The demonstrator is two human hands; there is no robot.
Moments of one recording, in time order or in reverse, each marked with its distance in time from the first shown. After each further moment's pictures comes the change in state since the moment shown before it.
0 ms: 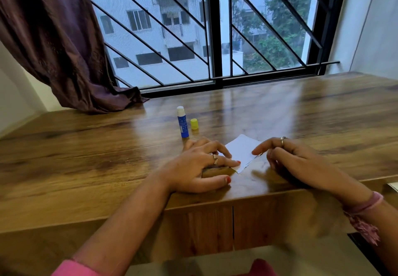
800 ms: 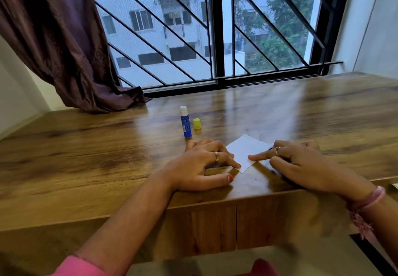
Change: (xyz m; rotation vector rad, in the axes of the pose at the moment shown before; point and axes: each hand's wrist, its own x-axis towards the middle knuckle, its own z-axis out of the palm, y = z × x) left_hand -0.002 0.001 -0.003 -0.094 -0.026 -0.051; right_hand 0.002 0.000 -0.002 -0.643 -0.073 -0.059
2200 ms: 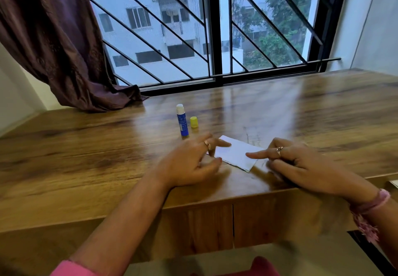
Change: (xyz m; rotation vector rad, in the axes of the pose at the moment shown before) left_hand 0.004 -0.008 0.003 0.039 0.252 0.055; right_hand -0.008 0.008 -0.001 0.156 -0.011 -0.149
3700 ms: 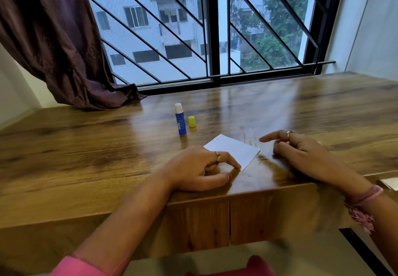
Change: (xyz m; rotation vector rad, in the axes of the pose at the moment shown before) left_hand 0.001 0.017 0.000 -0.044 -0.205 0.041; right_hand 0.005 0.003 -0.005 0.121 0.210 0.278
